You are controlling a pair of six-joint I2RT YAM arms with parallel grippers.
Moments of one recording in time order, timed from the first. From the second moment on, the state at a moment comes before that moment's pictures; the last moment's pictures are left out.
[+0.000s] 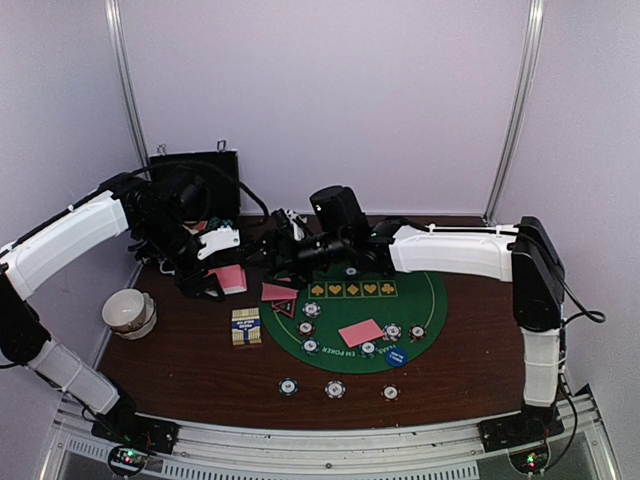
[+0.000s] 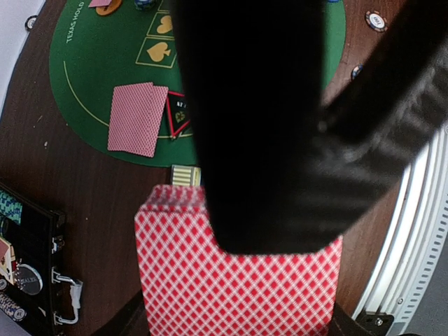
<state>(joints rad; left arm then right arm) -0.56 1.45 1.41 -1.18 0.23 0.72 0.92 2.04 1.66 -0.01 -0.61 0.96</state>
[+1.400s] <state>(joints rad) -0.56 1.45 1.43 -1.18 0.26 0.71 0.96 2.28 1.80 0.25 -0.71 1.20</state>
